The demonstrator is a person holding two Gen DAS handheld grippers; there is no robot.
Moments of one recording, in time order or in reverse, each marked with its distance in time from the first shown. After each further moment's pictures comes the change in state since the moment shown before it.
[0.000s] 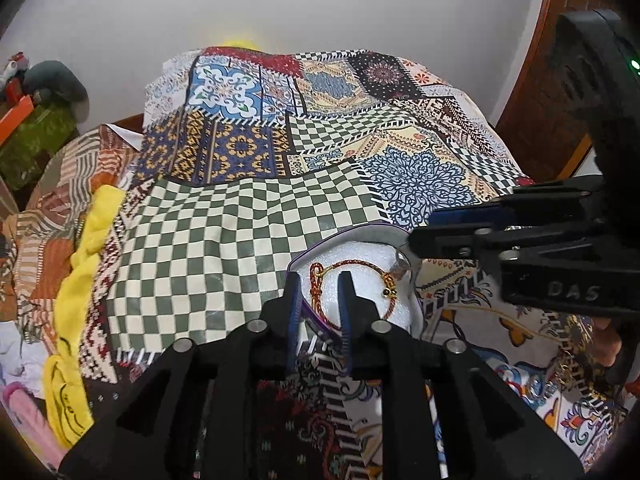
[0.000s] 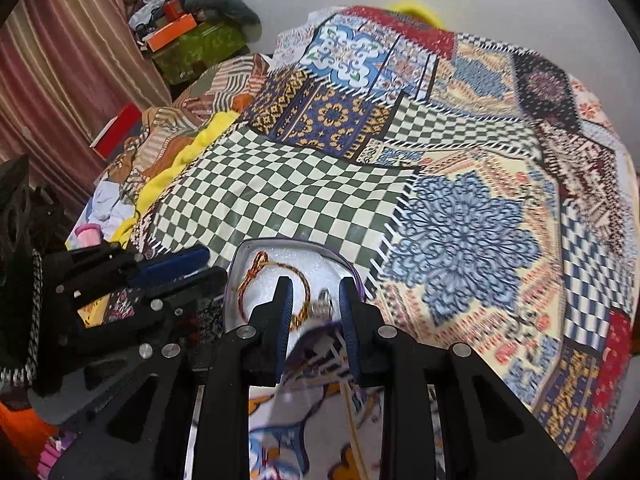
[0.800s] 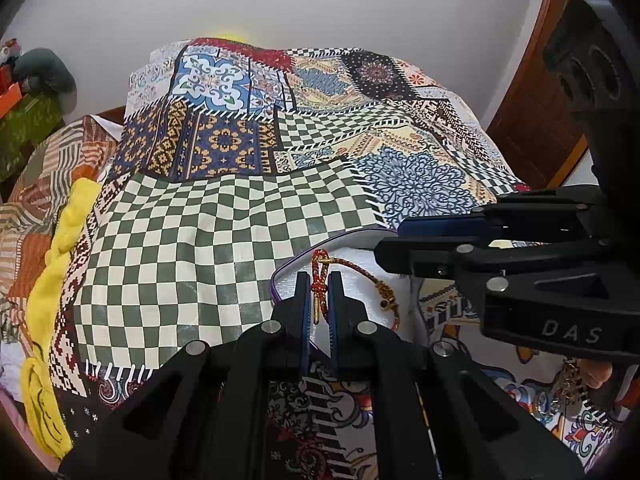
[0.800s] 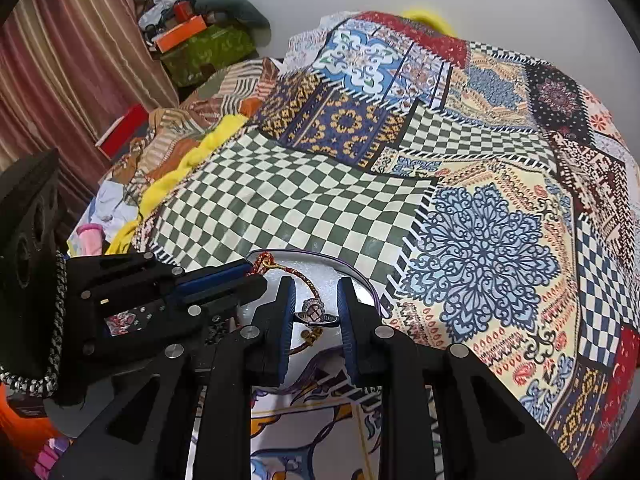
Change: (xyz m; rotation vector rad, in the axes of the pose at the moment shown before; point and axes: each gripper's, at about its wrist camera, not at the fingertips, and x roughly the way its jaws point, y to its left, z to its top) left arm 0.034 0.006 0.001 -0.029 -0.001 -0.071; right arm 0.022 0.006 0.006 -0.027 -0.019 0.020
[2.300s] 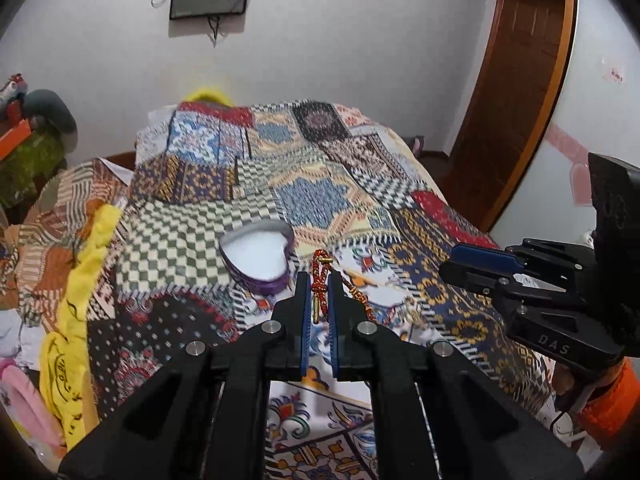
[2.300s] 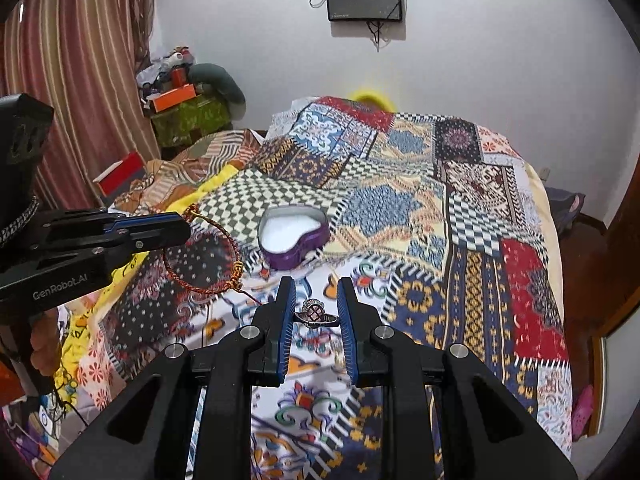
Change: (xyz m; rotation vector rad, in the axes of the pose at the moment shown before) left arm -0.174 -0.091 -0.059 0.067 -0.165 -0.041; right arm -0.157 0.041 -0.138 0.021 -0.330 -0.182
